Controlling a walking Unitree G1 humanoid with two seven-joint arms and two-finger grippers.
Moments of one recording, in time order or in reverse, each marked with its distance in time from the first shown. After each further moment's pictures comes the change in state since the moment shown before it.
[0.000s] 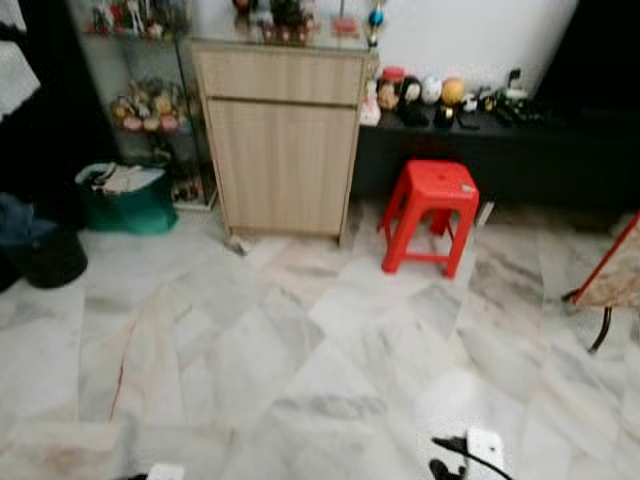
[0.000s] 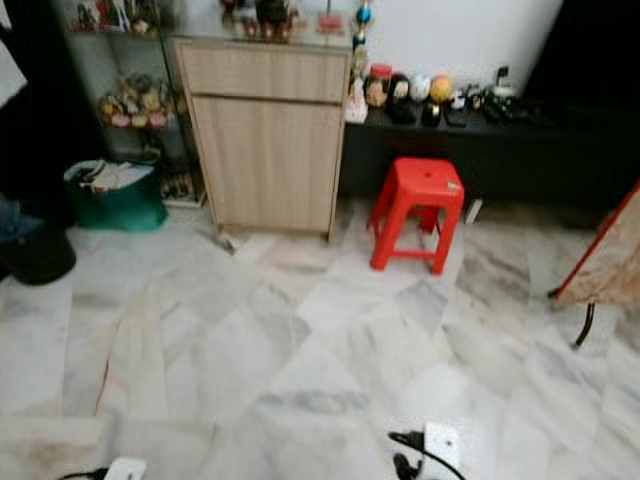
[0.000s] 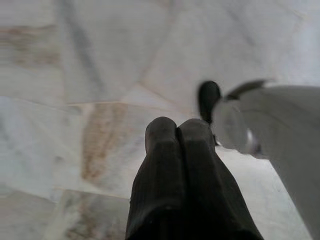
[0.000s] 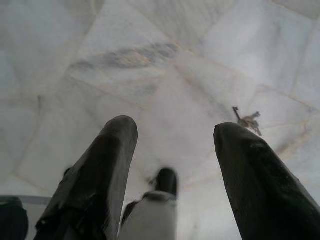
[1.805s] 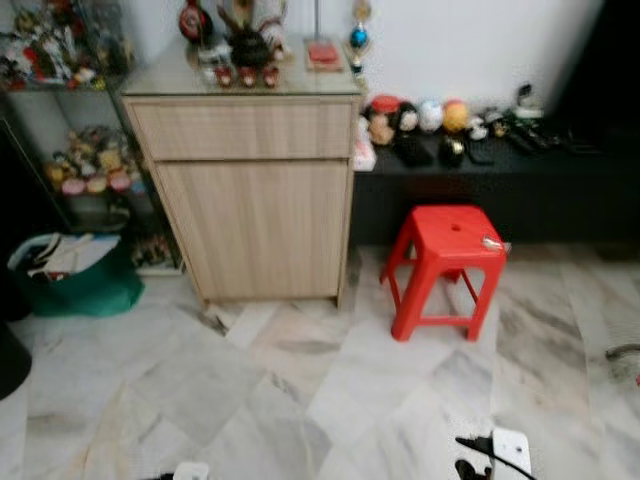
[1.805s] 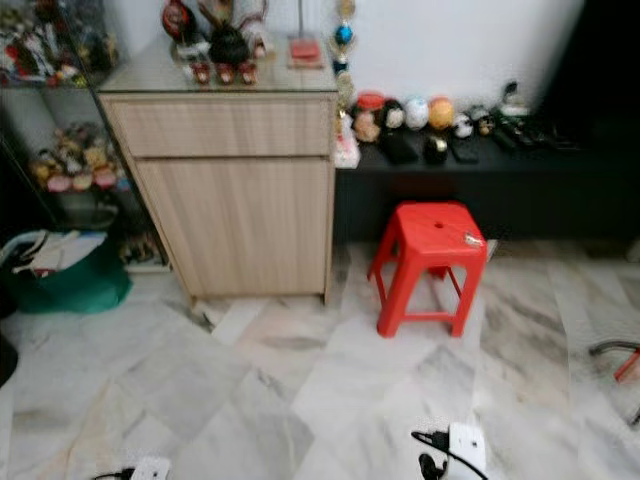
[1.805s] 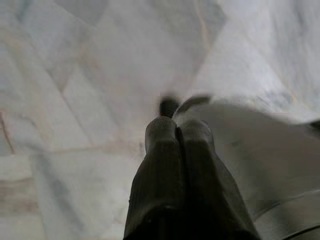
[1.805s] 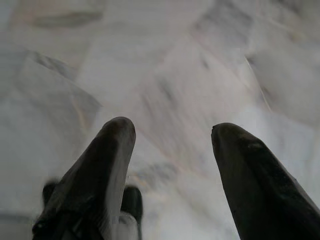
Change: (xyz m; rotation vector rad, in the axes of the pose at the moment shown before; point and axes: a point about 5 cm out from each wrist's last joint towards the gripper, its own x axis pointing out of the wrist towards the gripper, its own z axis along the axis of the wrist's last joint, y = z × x) left arm 0.004 -0.028 0.008 -0.029 -0.018 -0.132; right arm -0.003 -0.023 0.007 -0.009 -0.021 -0.047
